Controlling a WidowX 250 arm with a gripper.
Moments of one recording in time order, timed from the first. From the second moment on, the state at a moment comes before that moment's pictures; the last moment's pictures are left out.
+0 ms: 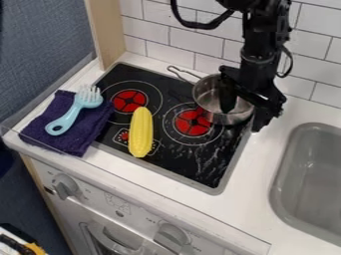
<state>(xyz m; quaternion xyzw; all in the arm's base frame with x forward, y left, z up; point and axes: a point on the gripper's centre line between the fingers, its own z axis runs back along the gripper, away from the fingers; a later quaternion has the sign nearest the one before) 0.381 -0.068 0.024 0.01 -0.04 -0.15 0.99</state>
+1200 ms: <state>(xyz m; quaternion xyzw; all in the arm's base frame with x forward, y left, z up) 0.379 -0.035 0.042 0.01 -0.06 -0.15 0.99</state>
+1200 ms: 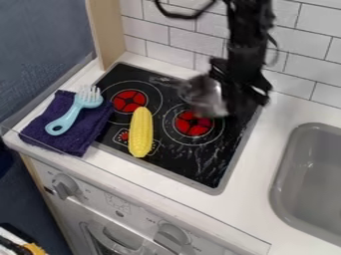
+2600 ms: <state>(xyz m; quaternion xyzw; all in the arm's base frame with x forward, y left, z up) 0.376 0.071 0.022 0.06 -0.04 -0.11 0.99</state>
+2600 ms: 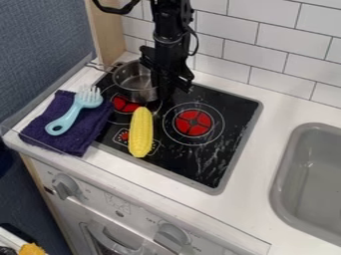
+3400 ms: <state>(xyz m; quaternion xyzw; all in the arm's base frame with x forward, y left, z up) 0.369 0.042 0.080 0.01 -0.09 -0.11 0.99</state>
